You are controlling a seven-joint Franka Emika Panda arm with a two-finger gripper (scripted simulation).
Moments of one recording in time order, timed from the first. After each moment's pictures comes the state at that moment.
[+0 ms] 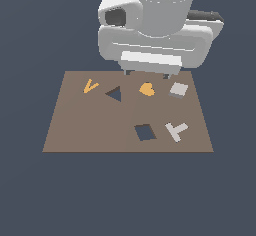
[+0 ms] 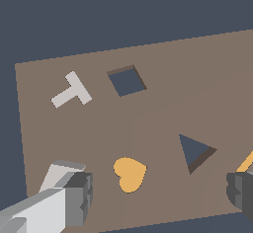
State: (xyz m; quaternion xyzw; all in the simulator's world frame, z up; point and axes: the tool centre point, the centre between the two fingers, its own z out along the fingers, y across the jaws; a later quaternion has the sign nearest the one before) arm -0.011 0.045 0.167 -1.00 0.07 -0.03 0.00
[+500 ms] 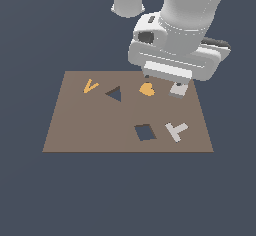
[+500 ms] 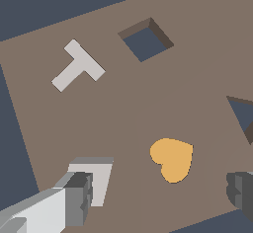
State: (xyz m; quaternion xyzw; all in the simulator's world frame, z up) arm -0.038 0.100 0.114 -0.99 0.16 -0.02 0.00
